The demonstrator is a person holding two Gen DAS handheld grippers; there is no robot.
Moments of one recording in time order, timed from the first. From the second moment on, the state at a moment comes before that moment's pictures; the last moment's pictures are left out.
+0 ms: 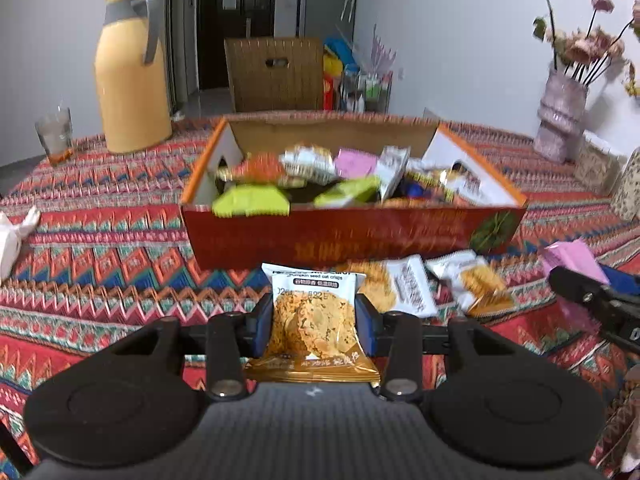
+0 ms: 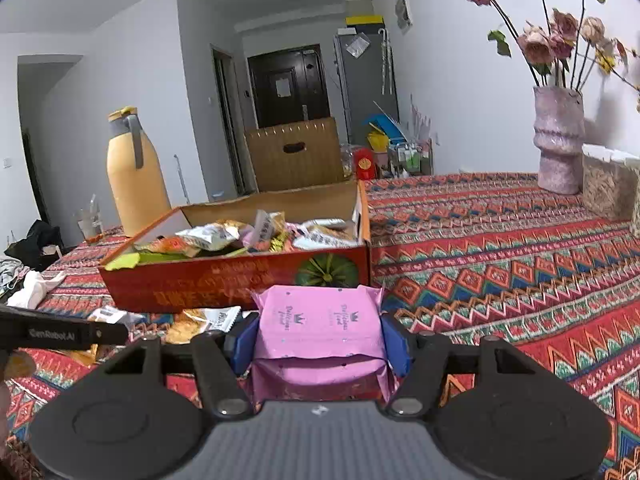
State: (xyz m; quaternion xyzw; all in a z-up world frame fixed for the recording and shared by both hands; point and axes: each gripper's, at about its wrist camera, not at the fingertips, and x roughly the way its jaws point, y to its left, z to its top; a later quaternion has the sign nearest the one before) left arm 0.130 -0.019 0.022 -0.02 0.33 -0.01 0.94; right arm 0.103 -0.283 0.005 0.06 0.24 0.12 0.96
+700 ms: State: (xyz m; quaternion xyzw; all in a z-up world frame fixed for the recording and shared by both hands) left arm 0.169 -0.021 0.085 -0.03 0.24 0.00 0.97; right arm 0.156 -0.236 0.053 0.03 0.18 0.14 0.97
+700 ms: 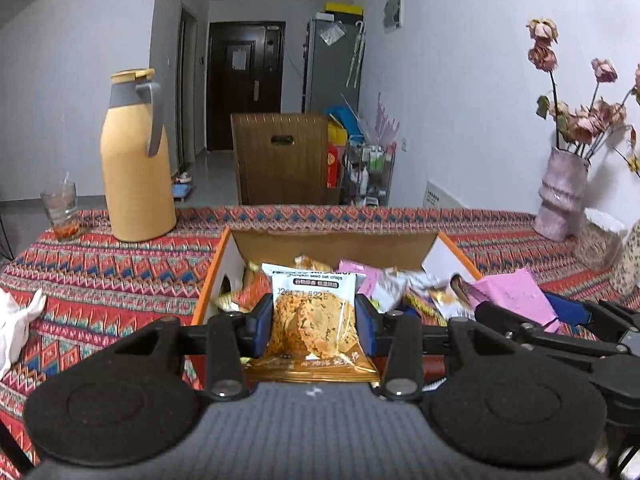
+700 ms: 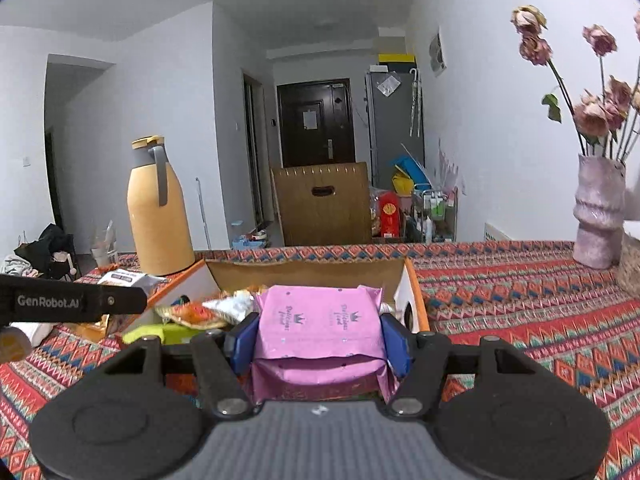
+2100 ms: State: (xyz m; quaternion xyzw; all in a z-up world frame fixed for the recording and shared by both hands) left arm 0.224 0.004 0.047 -0.07 0.16 0.07 0.98; right arm 0.249 -0.223 0.018 0.05 0.20 0.10 0.97
